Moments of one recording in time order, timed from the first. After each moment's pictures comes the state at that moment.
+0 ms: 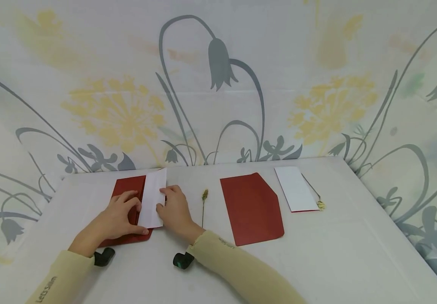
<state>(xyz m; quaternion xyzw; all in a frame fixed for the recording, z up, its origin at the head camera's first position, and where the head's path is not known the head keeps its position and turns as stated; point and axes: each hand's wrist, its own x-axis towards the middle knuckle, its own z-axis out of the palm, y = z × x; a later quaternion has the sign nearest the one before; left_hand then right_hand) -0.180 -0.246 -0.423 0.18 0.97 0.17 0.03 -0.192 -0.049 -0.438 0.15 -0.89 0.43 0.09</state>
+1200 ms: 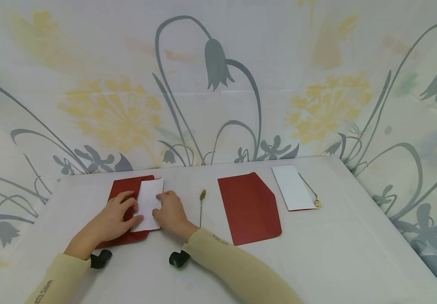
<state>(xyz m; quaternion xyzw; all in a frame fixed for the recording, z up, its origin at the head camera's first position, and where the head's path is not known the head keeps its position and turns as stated) -0.179 -0.248 -0.425 0.19 0.96 0.18 0.01 -0.197 -0.055 -0.447 0.13 -0.91 0.38 0.01</state>
